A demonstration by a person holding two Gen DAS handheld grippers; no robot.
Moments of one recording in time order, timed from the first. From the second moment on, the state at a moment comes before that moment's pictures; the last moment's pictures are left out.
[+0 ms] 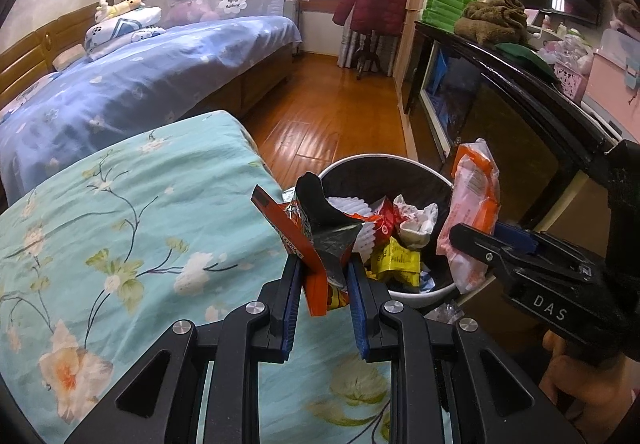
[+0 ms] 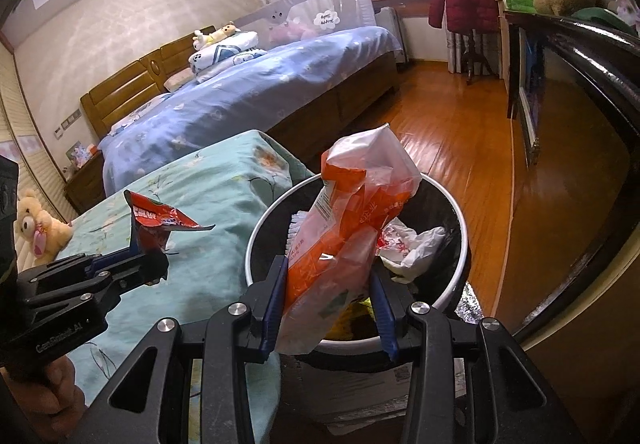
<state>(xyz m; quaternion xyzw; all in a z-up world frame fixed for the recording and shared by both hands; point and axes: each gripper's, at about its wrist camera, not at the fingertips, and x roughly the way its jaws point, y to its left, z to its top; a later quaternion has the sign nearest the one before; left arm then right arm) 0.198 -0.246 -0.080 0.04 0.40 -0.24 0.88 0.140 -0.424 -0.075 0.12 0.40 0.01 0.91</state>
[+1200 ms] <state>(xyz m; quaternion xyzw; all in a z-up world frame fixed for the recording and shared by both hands) 0.209 -0.271 -0.085 0.06 0.40 -0.25 0.88 0.153 -0.432 -0.077 0.11 0.41 0.00 0.91</state>
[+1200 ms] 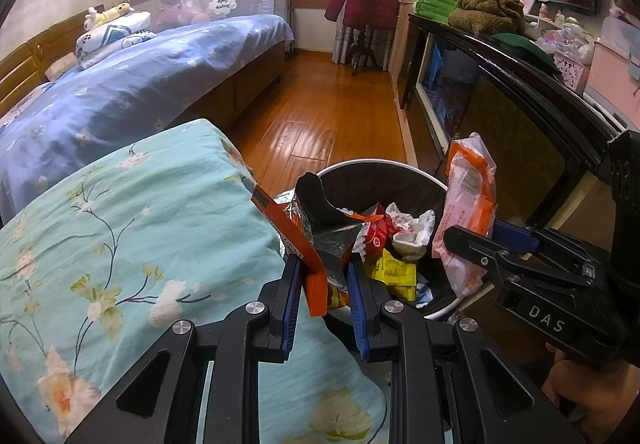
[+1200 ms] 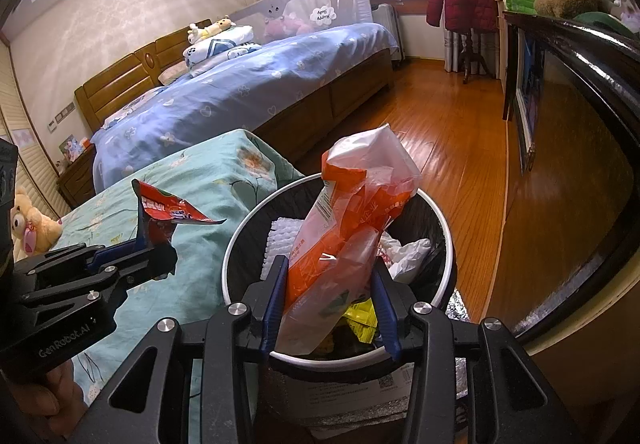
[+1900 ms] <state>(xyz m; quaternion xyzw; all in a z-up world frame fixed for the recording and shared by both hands) 0.226 -0.289 -0.092 0.06 0.41 -0.25 0.87 0.168 -0.446 -0.082 0.12 0.43 0.02 0.90</state>
